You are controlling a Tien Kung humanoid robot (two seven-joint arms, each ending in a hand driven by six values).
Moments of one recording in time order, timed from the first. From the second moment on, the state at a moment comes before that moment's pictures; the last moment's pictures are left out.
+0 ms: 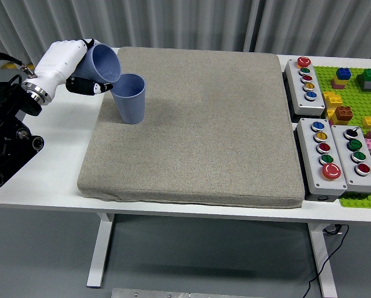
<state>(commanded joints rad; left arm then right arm) -0.69 0.53 -0.85 -1.10 1.88 0.22 0.00 0.16 -0.09 1.92 0.24 -1.70 -0.14 -0.34</state>
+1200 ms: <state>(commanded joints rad) -0.77 0.56 -0.76 -1.10 2.01 0.12 0.05 0.16 -0.09 1.91 0.24 -1.70 -0.14 -0.34</state>
